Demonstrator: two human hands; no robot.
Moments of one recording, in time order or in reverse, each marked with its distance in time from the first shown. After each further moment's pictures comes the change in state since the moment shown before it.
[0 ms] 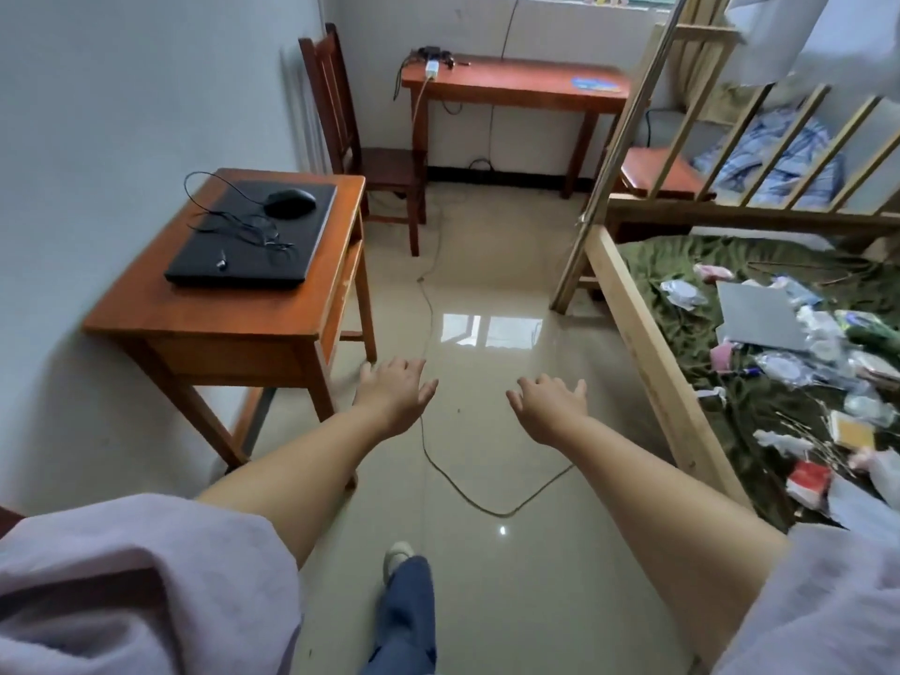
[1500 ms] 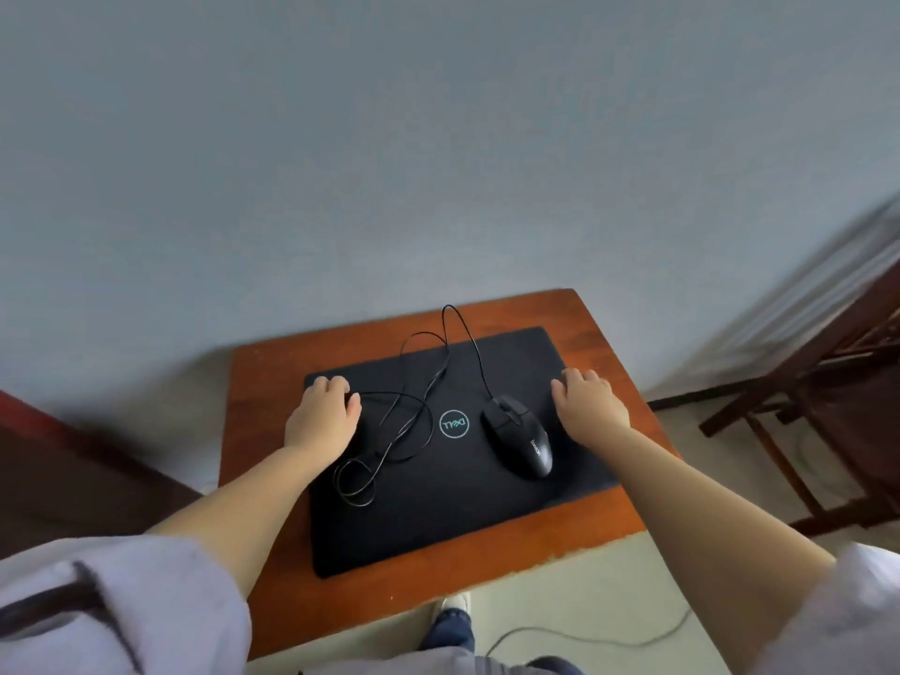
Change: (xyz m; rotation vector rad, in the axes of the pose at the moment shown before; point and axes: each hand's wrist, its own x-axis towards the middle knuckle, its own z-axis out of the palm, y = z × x) left_hand 0.304 -0.349 -0.077 -0.294 0.494 -1.582; right_hand 0.663 -0.457 -0.174 -0.150 -0.079 -1.108
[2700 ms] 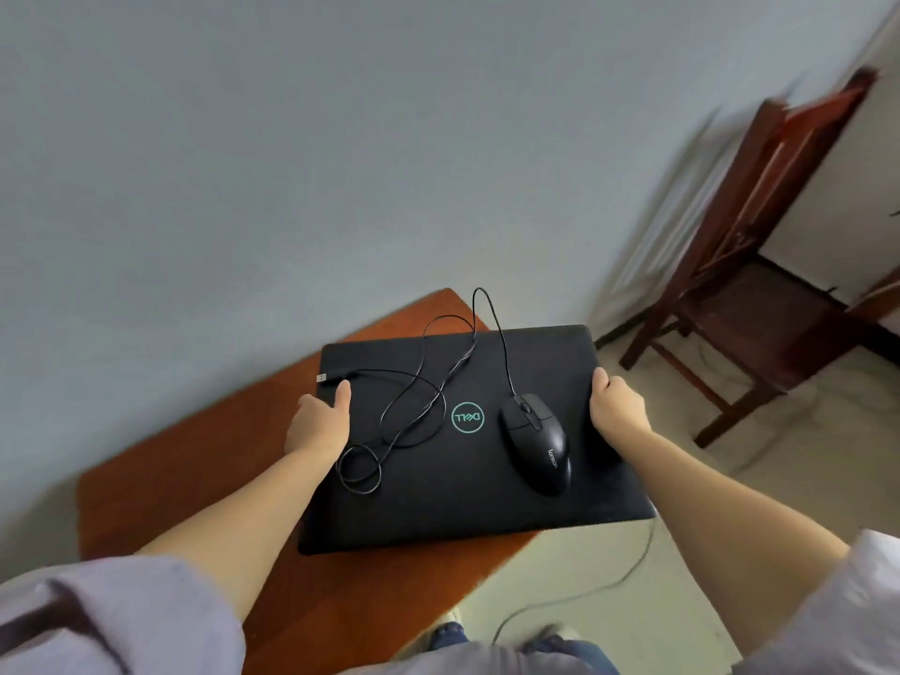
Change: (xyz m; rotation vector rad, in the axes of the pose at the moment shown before) left_hand 0.048 0.154 0.026 -0.160 -0.189 -0.229; right_hand -0.008 0.151 -0.018 0.606 0.148 0.637
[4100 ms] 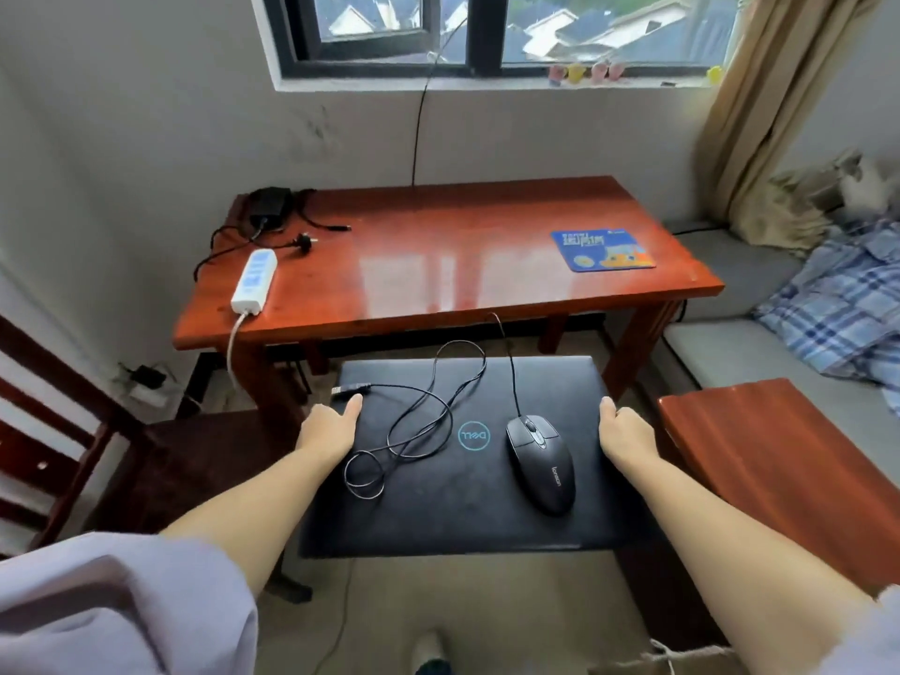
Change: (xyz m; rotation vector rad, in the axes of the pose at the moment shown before) left_hand -0.562 0.744 0.567 0.271 -0.652 1.030; right_hand 0.156 0.672 -0.608 0.382 0.703 0.883
